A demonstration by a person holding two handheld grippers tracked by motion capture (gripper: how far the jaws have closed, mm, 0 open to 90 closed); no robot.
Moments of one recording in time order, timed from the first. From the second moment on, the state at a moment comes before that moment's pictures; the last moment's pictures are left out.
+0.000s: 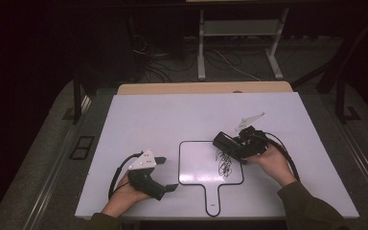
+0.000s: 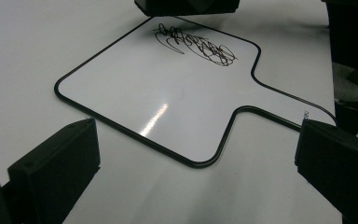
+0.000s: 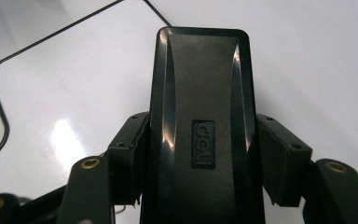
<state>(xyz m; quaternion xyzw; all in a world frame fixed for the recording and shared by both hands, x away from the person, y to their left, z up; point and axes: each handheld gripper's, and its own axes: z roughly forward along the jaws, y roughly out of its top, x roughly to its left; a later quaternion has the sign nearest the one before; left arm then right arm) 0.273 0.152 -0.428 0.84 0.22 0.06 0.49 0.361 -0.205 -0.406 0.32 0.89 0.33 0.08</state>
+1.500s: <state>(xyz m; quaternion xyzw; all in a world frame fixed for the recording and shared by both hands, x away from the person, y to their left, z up) 0.276 0.155 -0.429 0.84 0.22 0.06 0.49 0.369 -0.182 -0.430 0.29 0.91 0.29 0.08</state>
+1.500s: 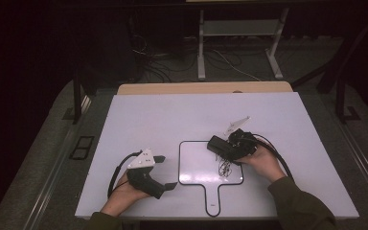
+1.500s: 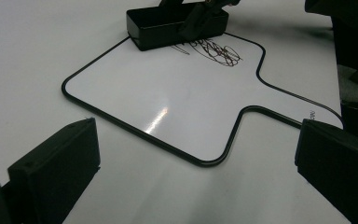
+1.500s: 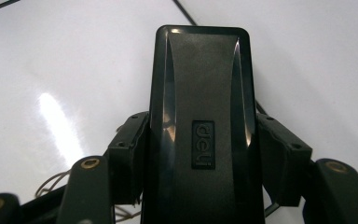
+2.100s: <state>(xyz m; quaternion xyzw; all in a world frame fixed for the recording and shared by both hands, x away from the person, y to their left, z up) 0.275 0.154 -0.428 0.84 0.22 0.06 0.49 0.336 -0.181 -0.429 0.26 0.92 0.29 0.08</state>
